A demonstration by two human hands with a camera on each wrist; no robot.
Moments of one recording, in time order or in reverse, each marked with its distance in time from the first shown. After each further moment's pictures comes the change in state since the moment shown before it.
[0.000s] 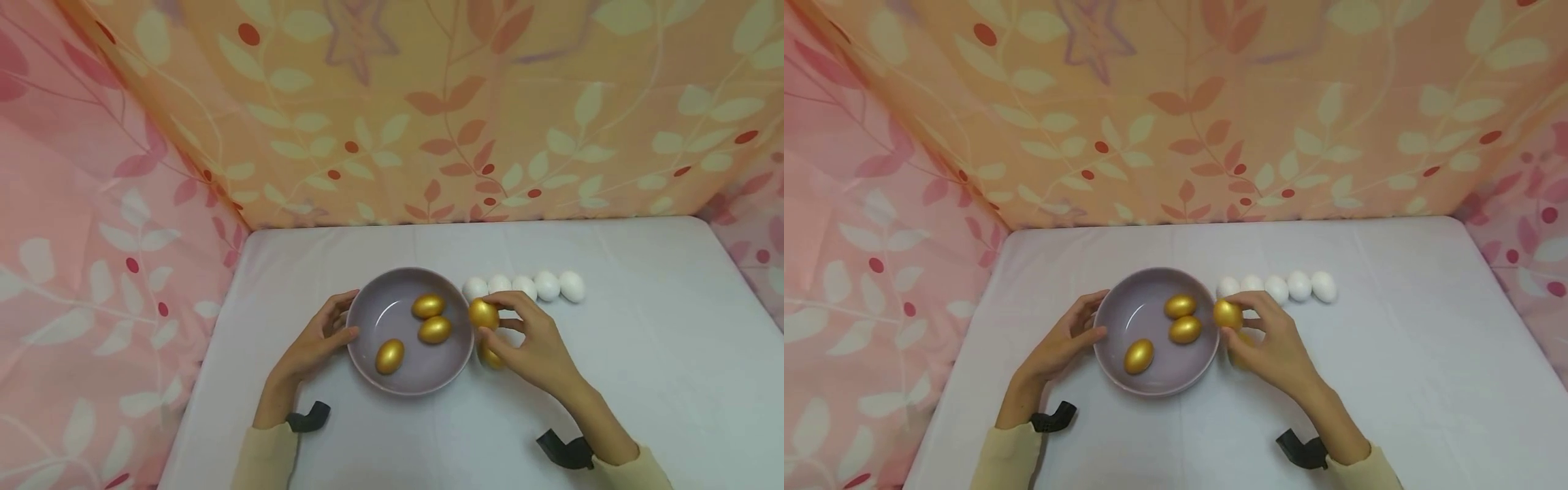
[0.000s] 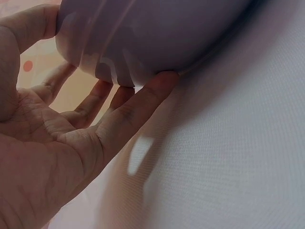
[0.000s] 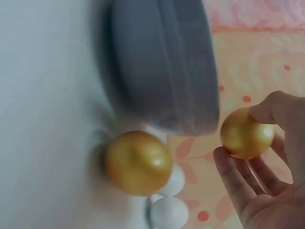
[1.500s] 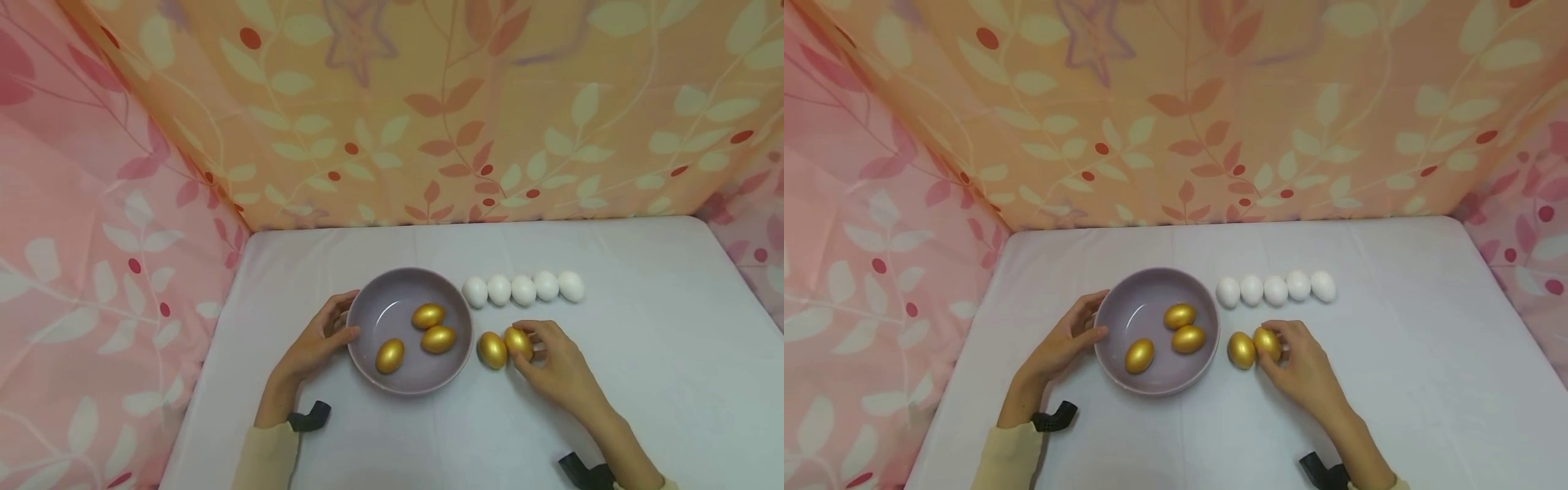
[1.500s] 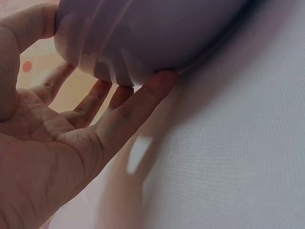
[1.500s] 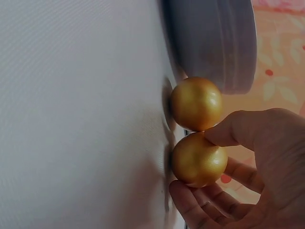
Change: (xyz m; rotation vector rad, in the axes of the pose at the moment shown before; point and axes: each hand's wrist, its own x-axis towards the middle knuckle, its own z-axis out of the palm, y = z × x) left_hand 0.001 -0.001 0.001 0.005 0.018 -0.022; right_hand -0.048 0.029 -0.019 -0.292 -0.068 0.280
